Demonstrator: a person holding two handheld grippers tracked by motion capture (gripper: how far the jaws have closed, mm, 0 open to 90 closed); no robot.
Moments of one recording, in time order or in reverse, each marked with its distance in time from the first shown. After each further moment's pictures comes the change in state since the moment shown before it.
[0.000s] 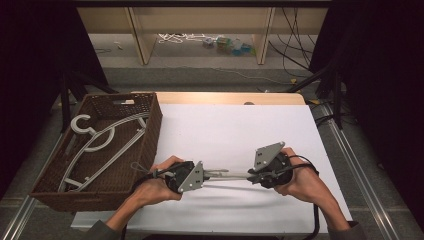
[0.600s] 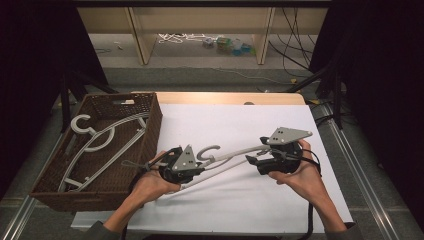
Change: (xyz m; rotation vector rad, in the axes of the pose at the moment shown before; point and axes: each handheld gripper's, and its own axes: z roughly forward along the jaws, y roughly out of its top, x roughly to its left) left arm 0.021 -0.012 -0.013 0.011 0.027 -0.382; right arm -0.016 -0.006 -0.016 -0.310 -0.274 0.388
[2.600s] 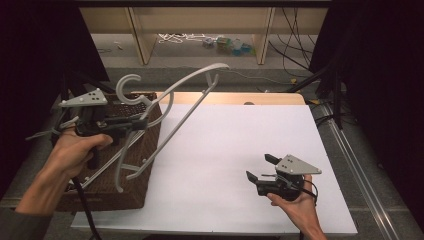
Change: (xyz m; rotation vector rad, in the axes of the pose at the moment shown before) left arm 0.094 0.002 -0.165 -0.270 0.050 -0.485; right arm 0.030 -0.068 0.007 -0.200 -0.066 0.119
